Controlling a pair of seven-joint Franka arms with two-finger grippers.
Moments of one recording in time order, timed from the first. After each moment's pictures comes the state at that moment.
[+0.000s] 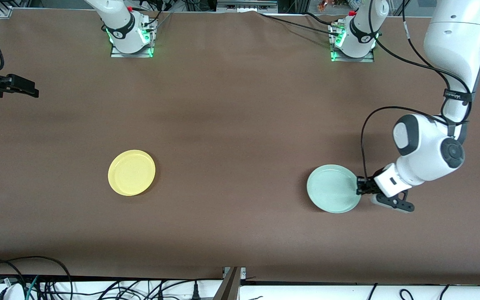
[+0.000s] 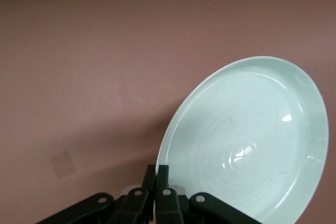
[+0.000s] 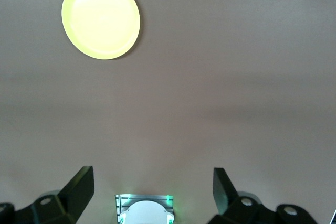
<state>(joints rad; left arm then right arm) 0.02 0.60 -0.18 -1.62 -0.10 2.36 0.20 0.00 0.06 -0.08 -1.57 -0.03 1.43 -0.10</state>
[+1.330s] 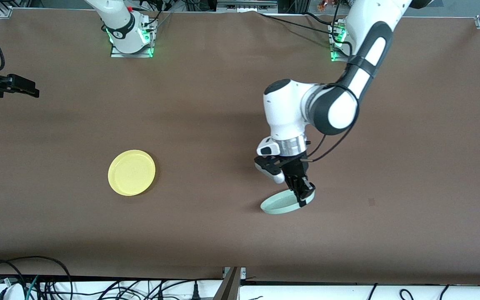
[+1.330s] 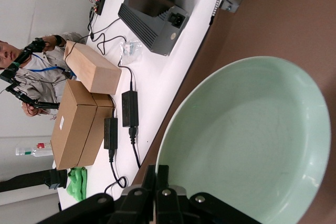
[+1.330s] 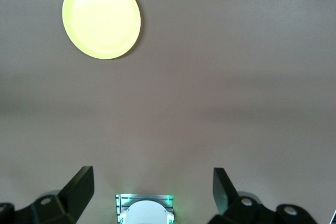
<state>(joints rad) -0.43 0.66 -0.18 -1.42 1.15 2.29 -0.27 0.00 0.06 -0.08 -1.57 -0.03 1.43 -0.10</state>
